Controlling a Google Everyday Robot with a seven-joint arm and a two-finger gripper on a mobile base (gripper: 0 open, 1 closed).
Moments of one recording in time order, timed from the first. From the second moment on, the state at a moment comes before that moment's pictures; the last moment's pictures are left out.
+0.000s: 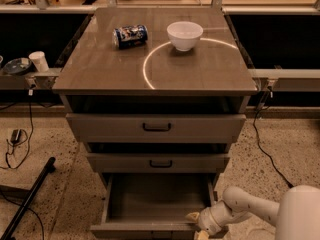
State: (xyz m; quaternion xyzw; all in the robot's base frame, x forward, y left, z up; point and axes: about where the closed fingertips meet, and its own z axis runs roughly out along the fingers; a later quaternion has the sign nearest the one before) arm 0.375 -0.119 0.230 -0.51 0.73 0.44 0.12
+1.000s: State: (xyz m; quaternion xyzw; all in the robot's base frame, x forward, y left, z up) arm 0.371 -0.123 0.222 -0.50 0.73 0.44 0.12
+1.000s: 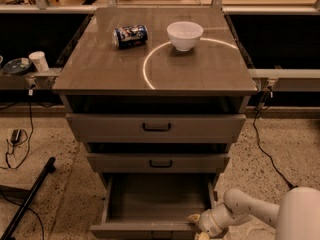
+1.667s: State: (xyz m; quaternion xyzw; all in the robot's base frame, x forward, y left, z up) arm 0.373 -0.119 0.222 -0.50 0.75 0.40 0.16
